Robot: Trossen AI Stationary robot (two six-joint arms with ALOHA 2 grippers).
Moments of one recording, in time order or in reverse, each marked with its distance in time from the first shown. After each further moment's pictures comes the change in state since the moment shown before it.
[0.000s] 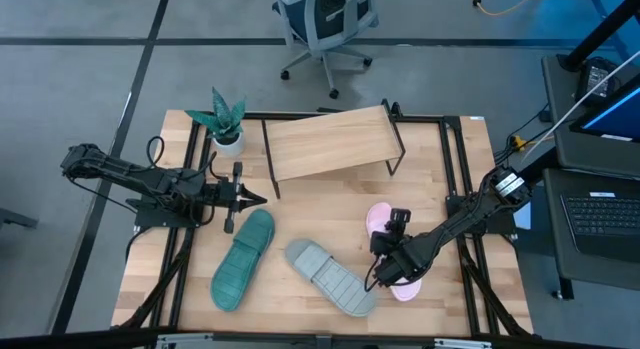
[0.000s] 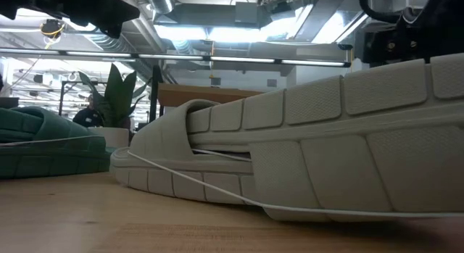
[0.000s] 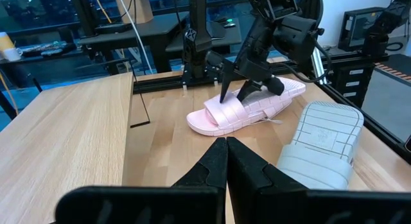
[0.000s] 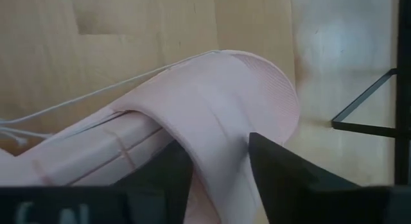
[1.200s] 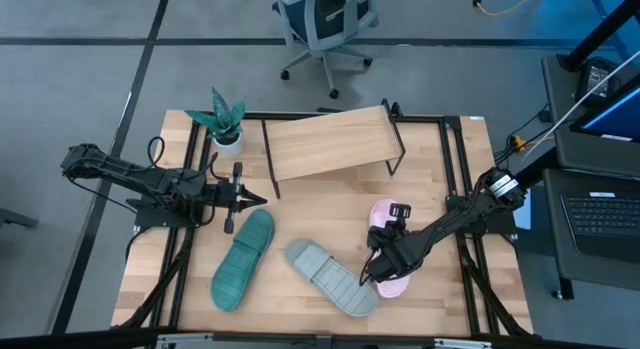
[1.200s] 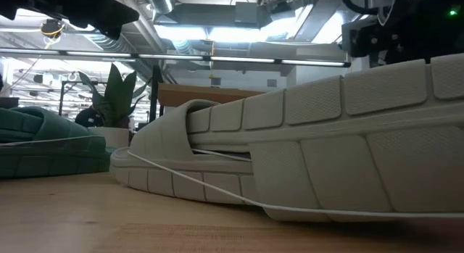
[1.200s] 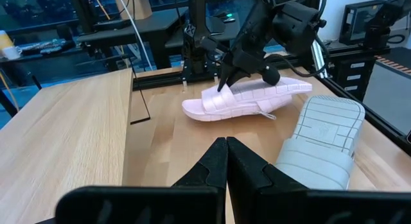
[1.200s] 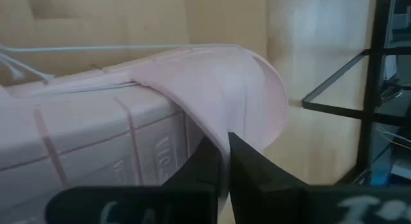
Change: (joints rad) left arm 0.000 0.000 0.000 -0.018 0.000 0.010; right arm -0.026 0.011 0.153 -0.223 -0.023 -0.004
